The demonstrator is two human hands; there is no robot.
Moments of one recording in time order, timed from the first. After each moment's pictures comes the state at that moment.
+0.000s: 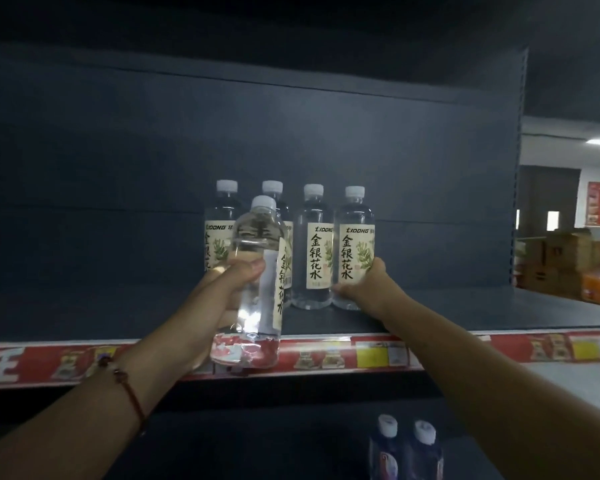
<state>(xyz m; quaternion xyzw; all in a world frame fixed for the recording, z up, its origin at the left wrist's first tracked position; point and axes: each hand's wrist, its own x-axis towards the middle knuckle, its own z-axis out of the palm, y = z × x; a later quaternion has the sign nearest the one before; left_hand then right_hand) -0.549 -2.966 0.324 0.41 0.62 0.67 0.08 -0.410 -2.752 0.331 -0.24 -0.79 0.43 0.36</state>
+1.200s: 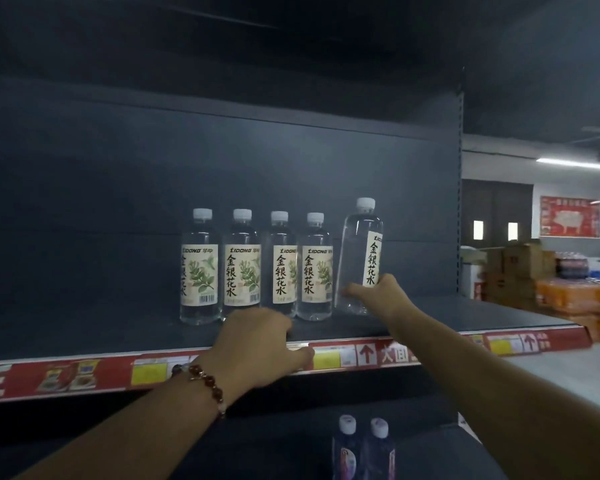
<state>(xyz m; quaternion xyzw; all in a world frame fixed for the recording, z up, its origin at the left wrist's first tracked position) -0.433 -2.950 0.321 0.51 0.81 0.11 -0.28 -0.328 -2.742 0.344 -0.29 -0.74 0.46 0.40</state>
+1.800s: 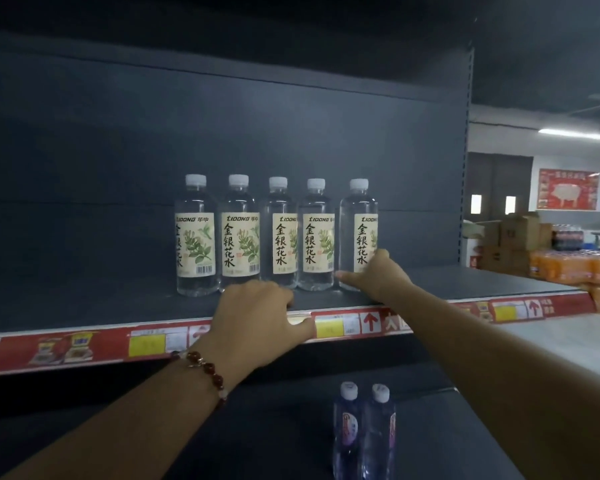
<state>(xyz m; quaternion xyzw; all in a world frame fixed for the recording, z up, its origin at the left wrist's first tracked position) -0.431 -2.950 0.310 0.49 0.80 0.11 -0.32 -0.345 -2.736 0.337 -0.41 -0.83 0.22 0.31</state>
